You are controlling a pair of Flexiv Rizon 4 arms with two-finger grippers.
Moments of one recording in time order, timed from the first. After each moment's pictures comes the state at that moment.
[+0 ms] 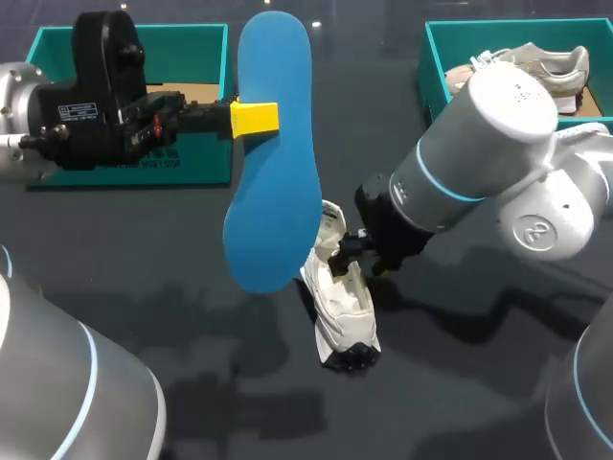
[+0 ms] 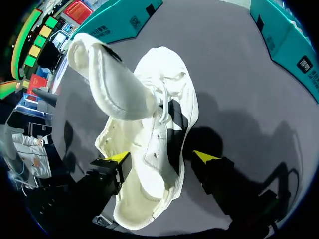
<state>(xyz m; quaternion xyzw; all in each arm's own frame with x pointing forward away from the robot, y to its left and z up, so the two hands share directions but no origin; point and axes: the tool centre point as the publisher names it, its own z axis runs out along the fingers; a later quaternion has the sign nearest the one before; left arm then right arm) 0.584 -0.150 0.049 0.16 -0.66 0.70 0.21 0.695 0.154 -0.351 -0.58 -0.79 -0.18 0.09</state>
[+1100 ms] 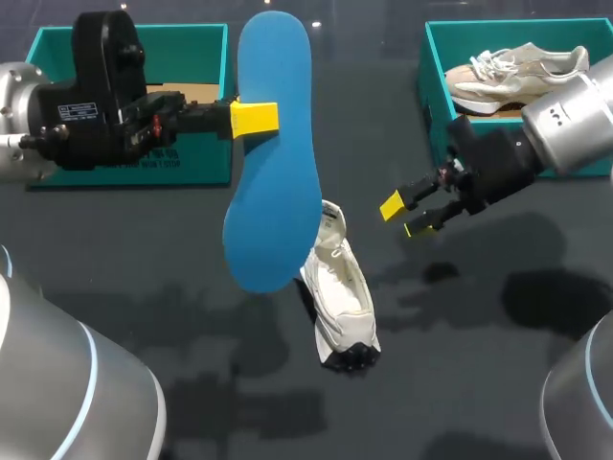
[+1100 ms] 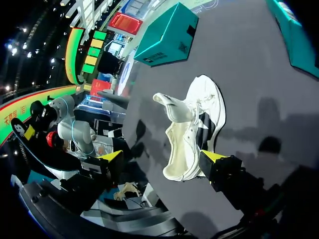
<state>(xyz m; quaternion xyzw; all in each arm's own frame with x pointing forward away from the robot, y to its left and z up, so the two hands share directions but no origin) 0.584 -0.150 0.049 0.16 -0.66 0.70 0.21 0.699 0.106 -0.232 -0.49 -0.73 -0.35 0.32</state>
